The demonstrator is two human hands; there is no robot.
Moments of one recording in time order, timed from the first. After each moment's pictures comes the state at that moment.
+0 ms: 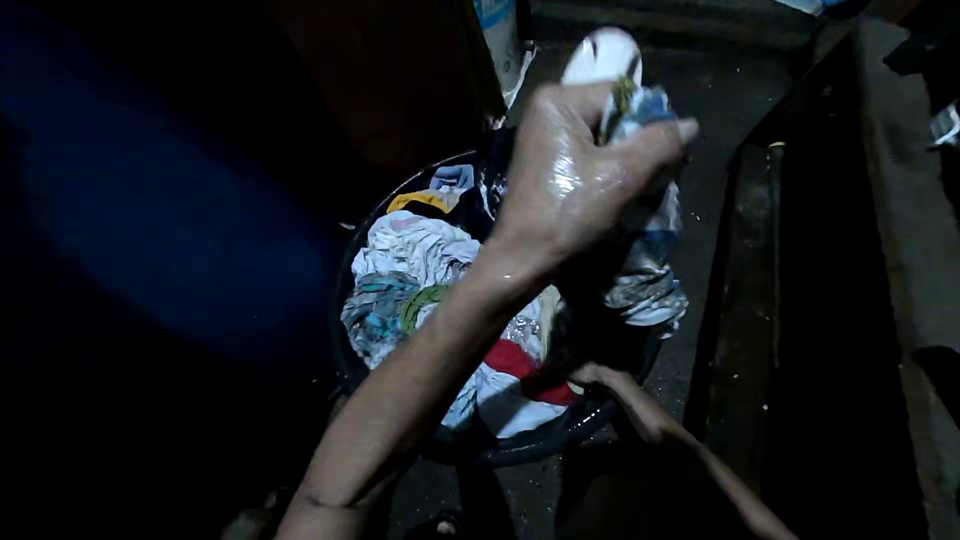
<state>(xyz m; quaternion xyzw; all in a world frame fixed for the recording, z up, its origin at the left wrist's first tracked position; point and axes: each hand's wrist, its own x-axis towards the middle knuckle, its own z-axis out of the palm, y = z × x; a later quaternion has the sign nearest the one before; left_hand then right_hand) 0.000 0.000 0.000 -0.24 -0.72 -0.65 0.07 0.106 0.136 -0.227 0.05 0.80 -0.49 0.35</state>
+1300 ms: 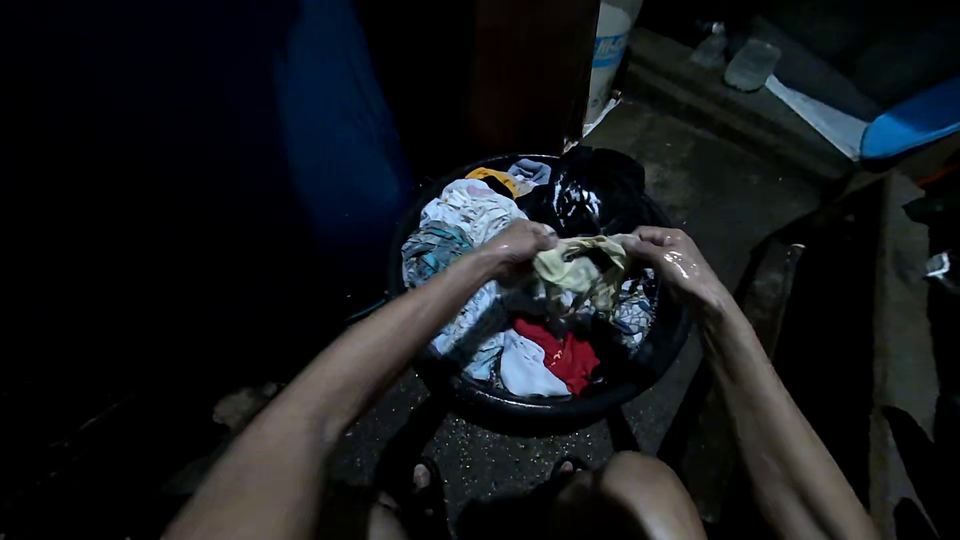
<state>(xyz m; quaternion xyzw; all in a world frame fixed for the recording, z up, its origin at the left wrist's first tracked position) 0.014 -0.142 -0.115 0.02 -0.80 -0.58 -0.17 0.004 0.111 -0.087 -0.13 0.84 -0.50 0.13</state>
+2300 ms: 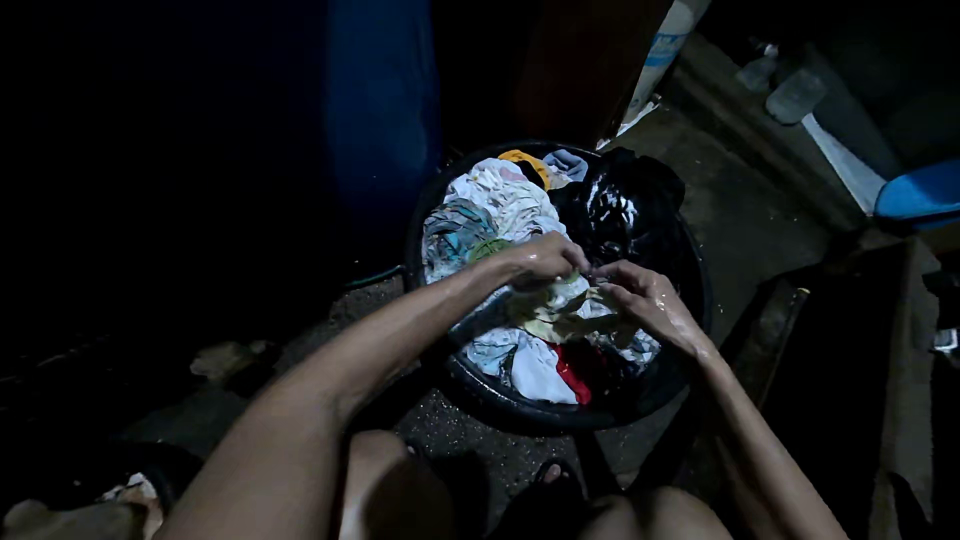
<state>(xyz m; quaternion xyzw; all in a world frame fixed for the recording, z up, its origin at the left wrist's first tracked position) 0.022 -0.174 -0.127 -0.14 -0.83 -0.49 -0.22 0.027 0.045 -0.101 -0.22 0.90 -0.33 0.19</state>
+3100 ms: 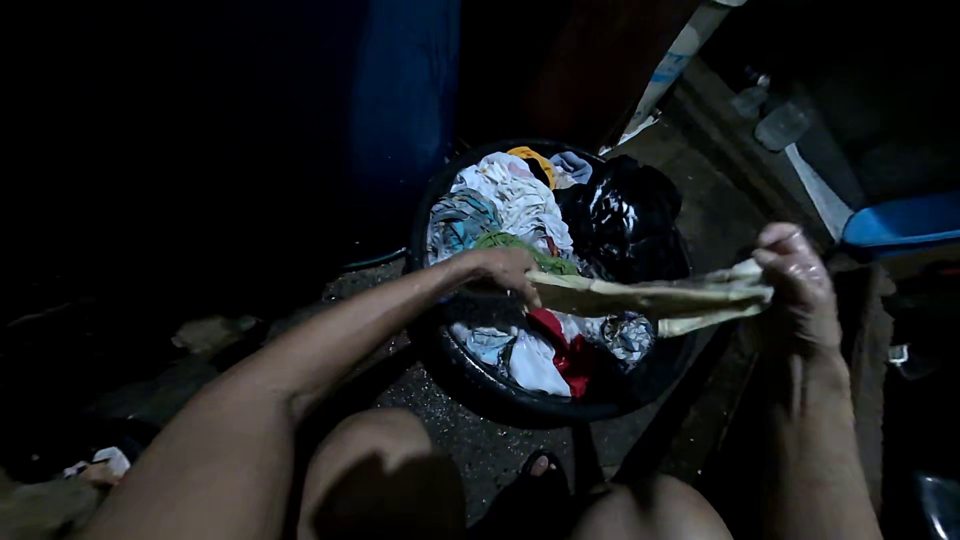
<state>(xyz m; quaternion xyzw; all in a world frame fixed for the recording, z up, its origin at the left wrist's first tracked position) 0.056 -0.220 -0.141 -0.15 -0.86 -0.38 -0.31 0.036 0.095 -0.032 -0.21 0.76 -0.62 0.04</state>
